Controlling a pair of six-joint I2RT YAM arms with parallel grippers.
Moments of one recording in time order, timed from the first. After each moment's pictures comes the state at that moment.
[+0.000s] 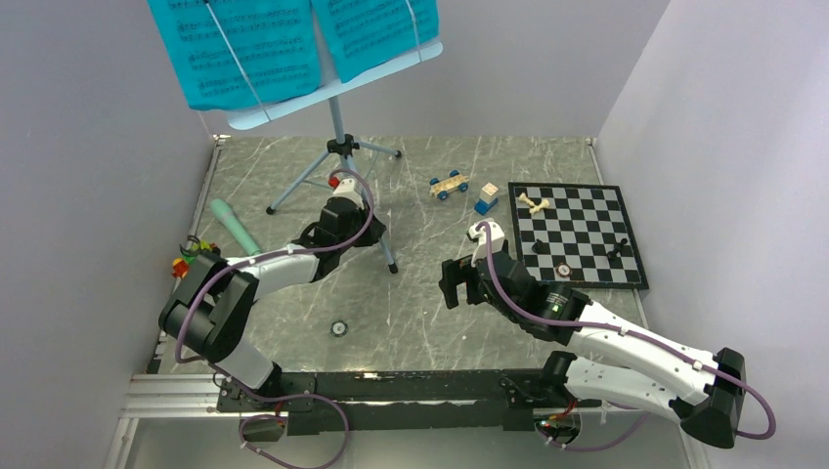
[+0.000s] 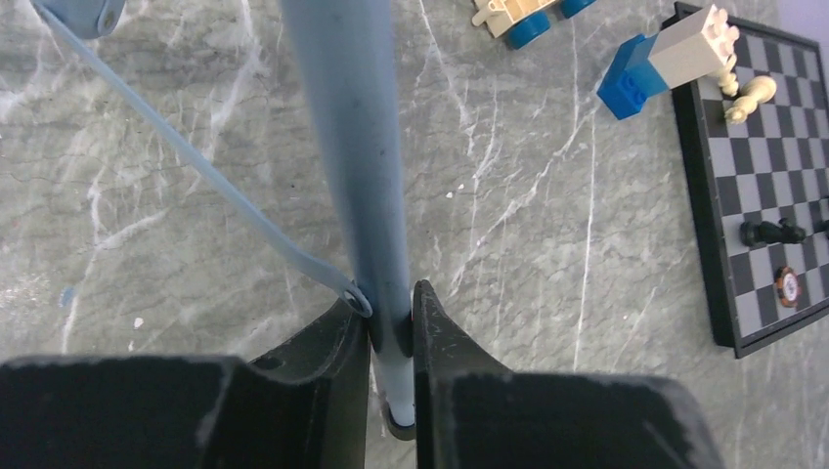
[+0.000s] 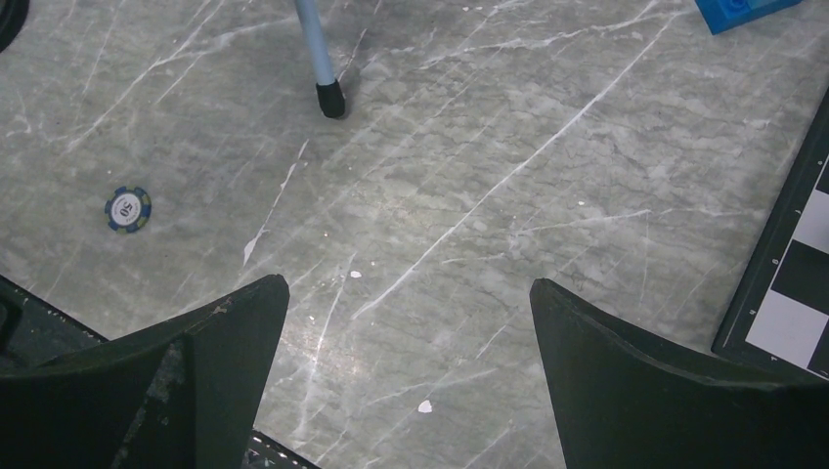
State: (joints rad) left arm -0.53 1.56 0.77 0.33 -0.03 -0.57; right arm 0.98 0.86 0.71 -0.42 0.39 0.40
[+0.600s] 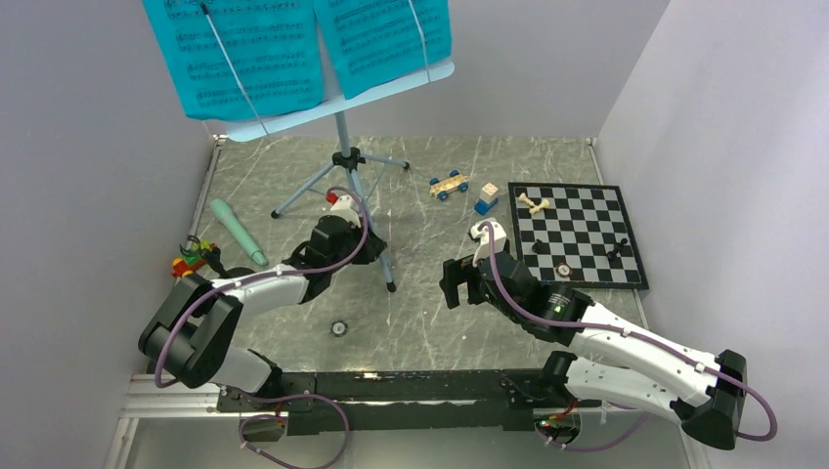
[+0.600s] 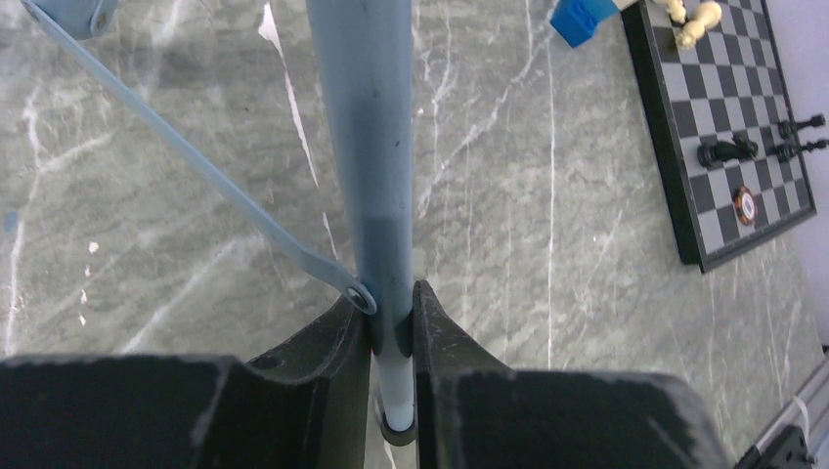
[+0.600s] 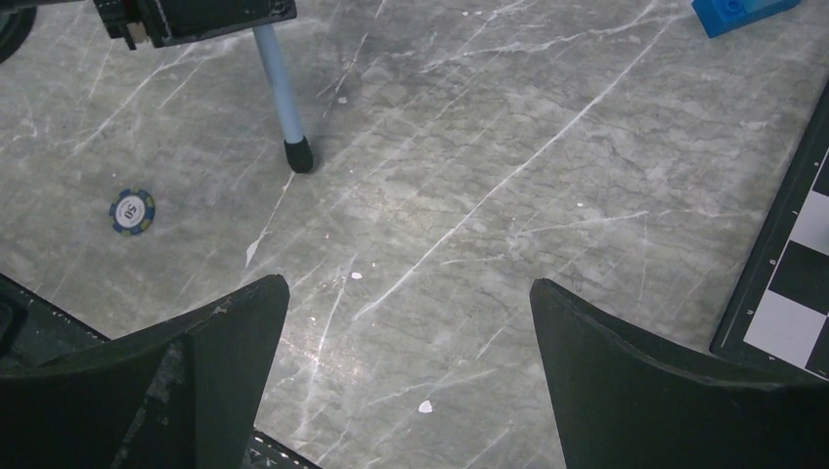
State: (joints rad) left arm -0.56 1.44 0.61 0.40 0.03 -0.58; right arm 0.98 0.85 0.71 -0.42 0.39 0.40
